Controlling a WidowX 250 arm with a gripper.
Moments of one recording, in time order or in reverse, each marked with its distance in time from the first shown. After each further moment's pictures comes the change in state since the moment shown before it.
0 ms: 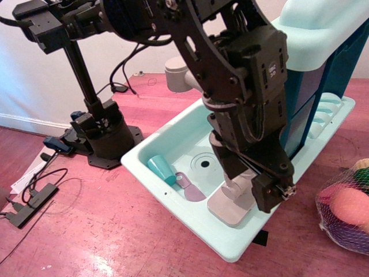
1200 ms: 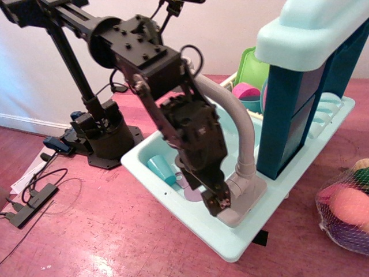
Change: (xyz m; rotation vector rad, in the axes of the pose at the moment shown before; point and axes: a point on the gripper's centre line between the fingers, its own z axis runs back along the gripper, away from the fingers) arm -0.037 0.063 -0.051 0.029 0.032 0.014
